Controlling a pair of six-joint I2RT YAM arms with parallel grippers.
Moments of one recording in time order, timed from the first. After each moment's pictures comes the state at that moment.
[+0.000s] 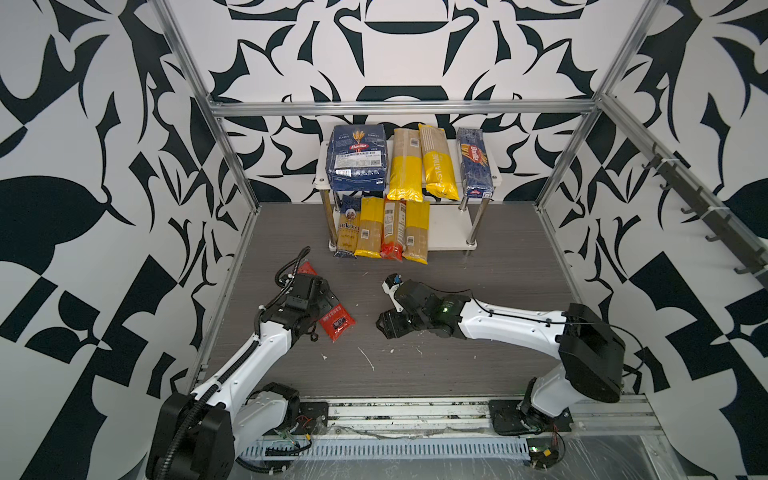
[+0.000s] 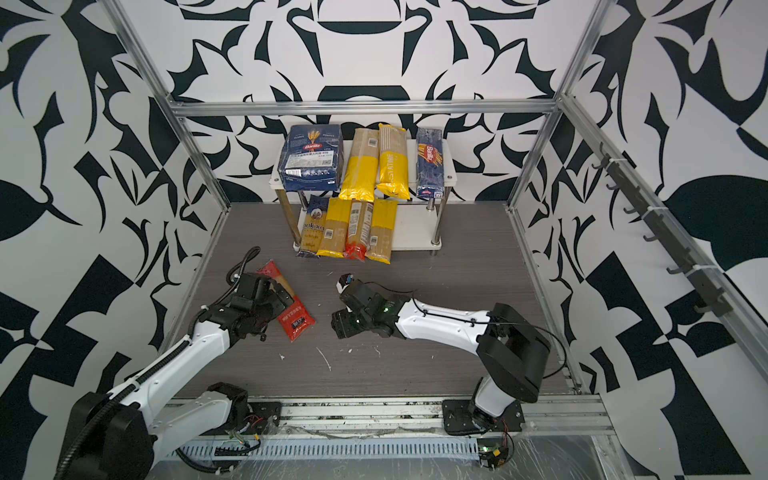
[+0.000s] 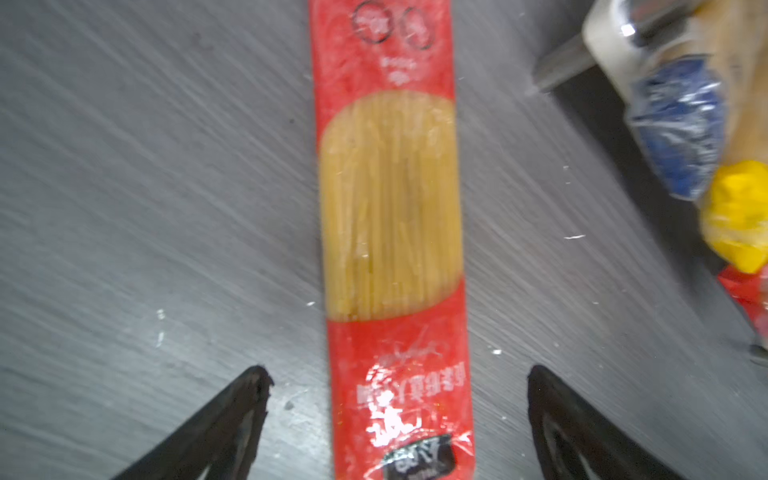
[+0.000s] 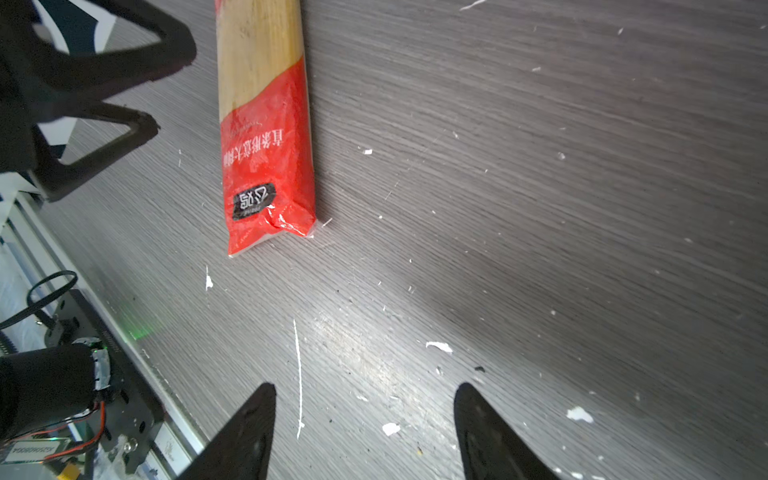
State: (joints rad) left arm -0.33 1.07 0.58 -0.50 -0.16 -0.95; right arm 1.00 1.59 1.01 -0.29 -0.06 0.58
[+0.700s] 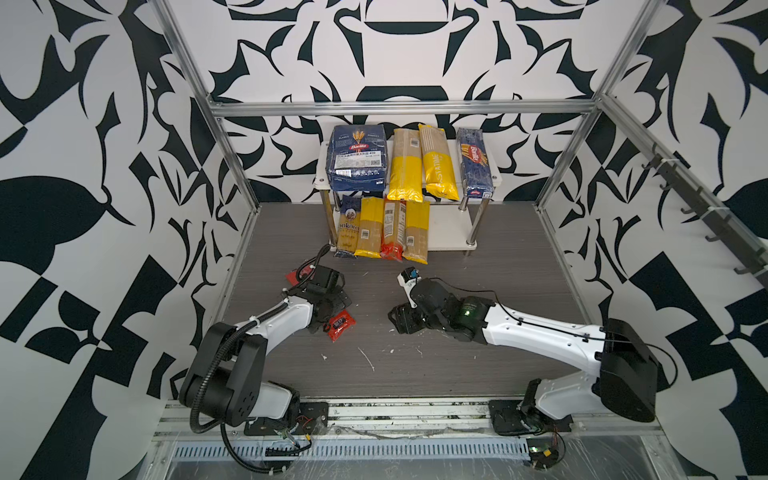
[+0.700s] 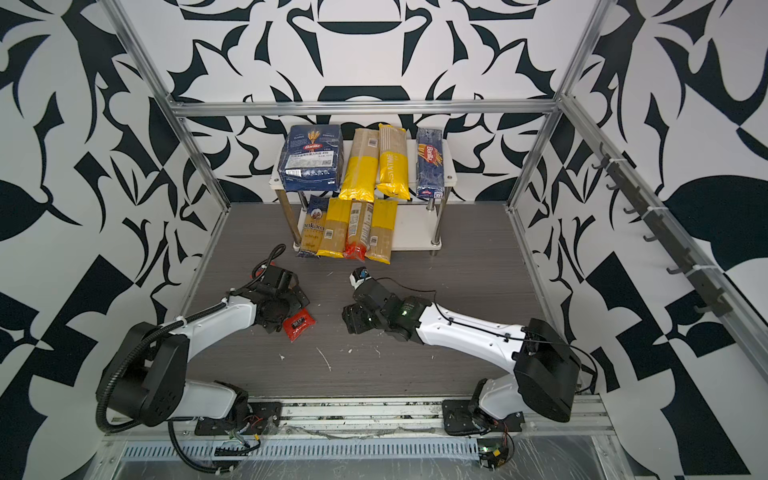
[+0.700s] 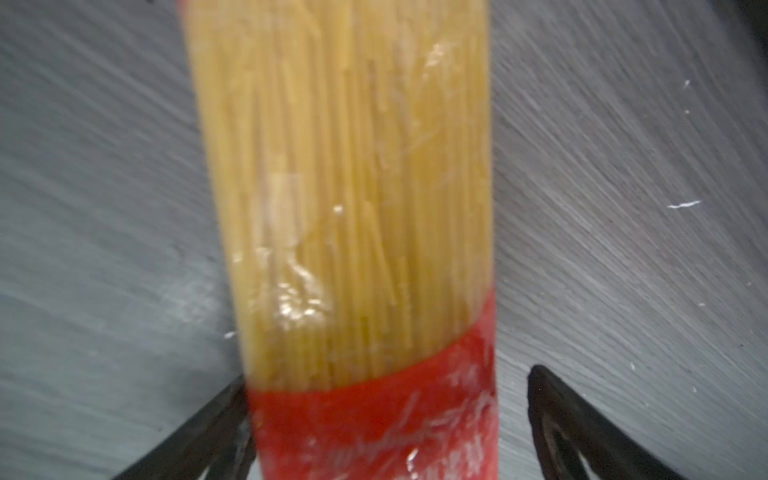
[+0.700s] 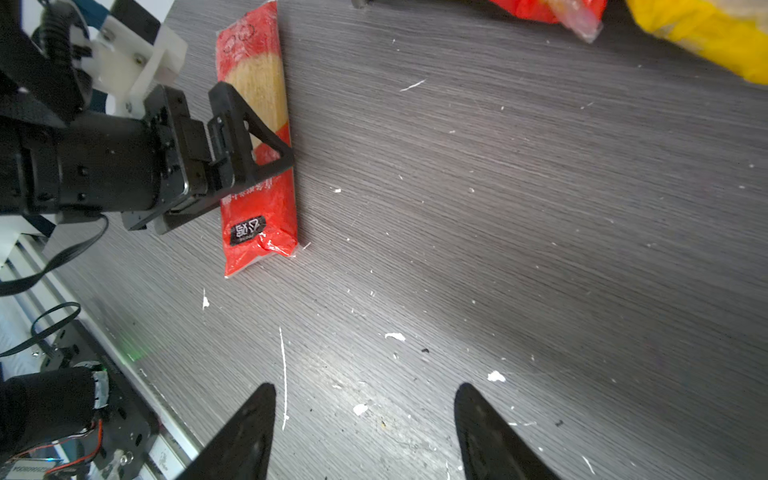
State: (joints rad) left arm -0.39 1.43 0.68 -0.40 -0.10 -0.96; right arm 0.99 1.41 0.94 -0.34 0.06 0.58
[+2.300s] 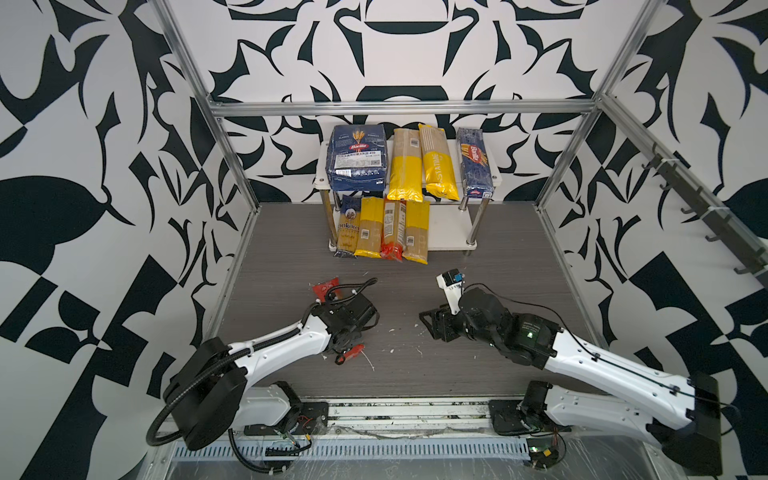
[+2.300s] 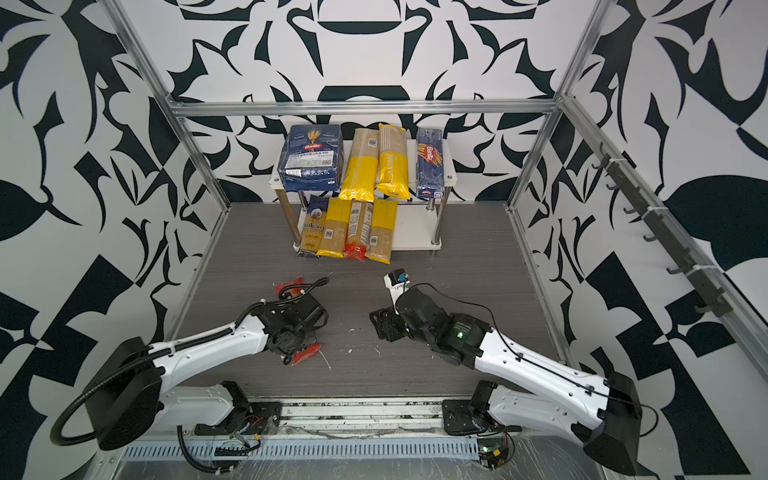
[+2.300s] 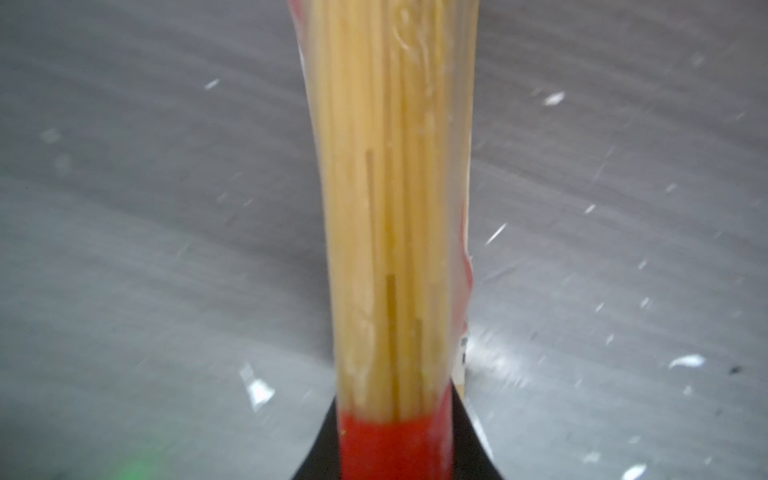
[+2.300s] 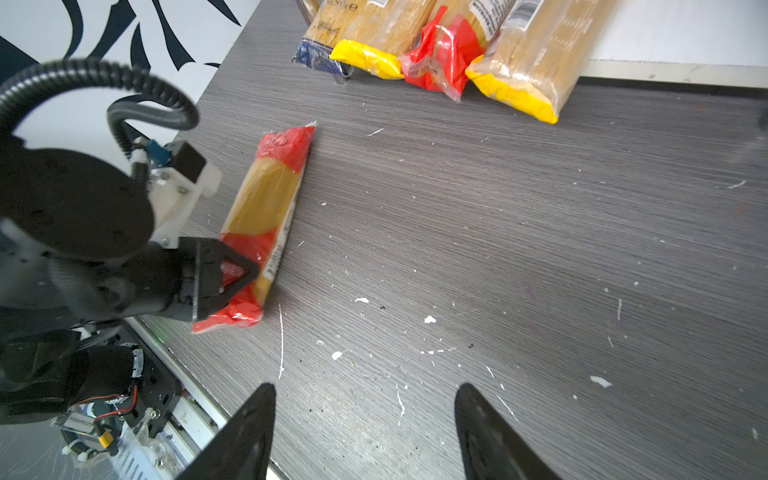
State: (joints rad) left arm -0.83 1.26 0.68 -0.81 -0.27 -1.11; right arm 0.97 0.97 0.79 -0.49 0.11 0.58
